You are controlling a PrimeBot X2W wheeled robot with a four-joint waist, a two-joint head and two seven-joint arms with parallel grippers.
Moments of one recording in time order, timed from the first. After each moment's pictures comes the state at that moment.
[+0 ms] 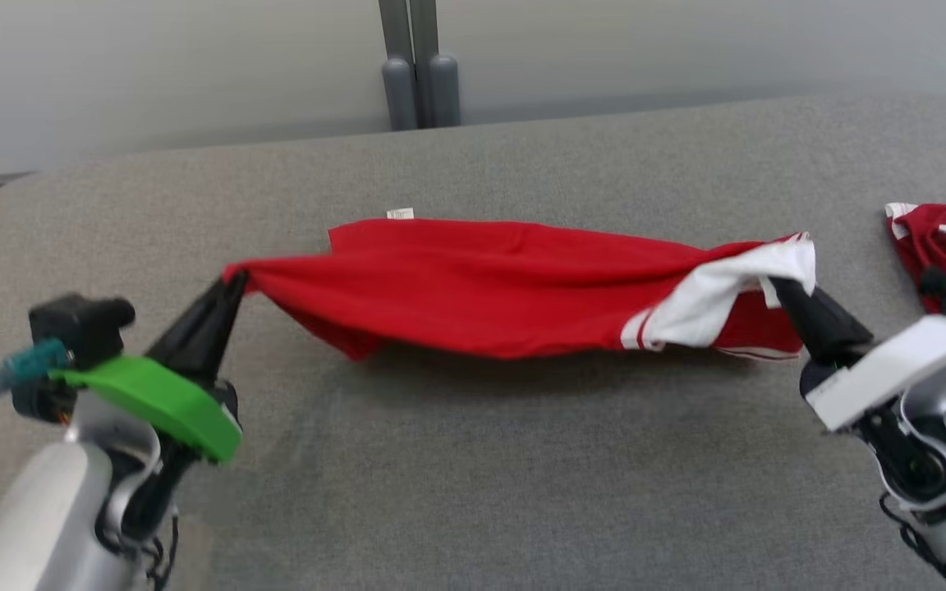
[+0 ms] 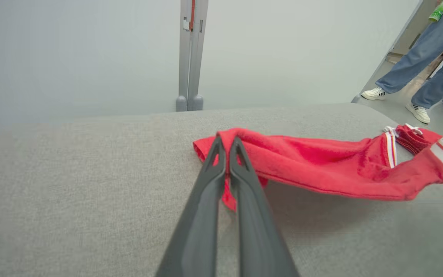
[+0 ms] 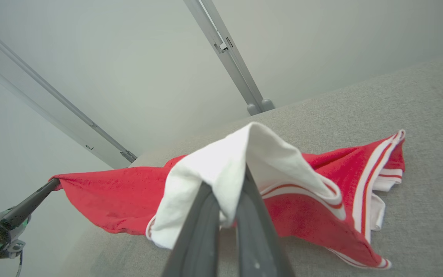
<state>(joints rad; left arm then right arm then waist) -0.30 0.45 -0.38 0.12 -0.75 -0.10 0.04 -0.27 -0.53 0.37 0.06 1.10 0.13 -0.02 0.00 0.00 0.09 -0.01</state>
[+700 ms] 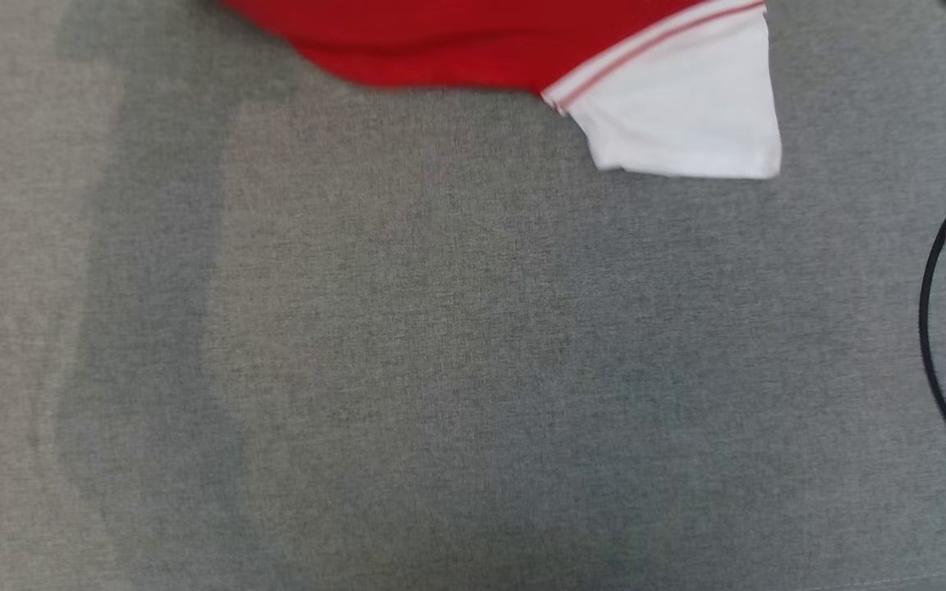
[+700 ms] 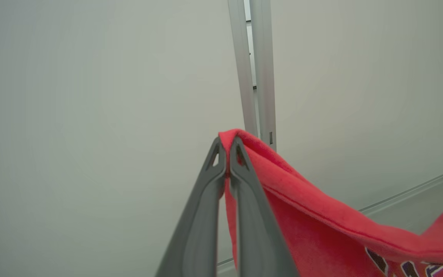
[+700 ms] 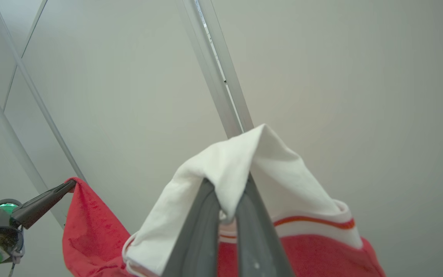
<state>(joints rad) -1.50 0.46 -0.57 0.69 -0.66 -0.13 -0.04 -1.48 -0.40 0.63 0.53 1.10 0.13 -0.17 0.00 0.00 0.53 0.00</state>
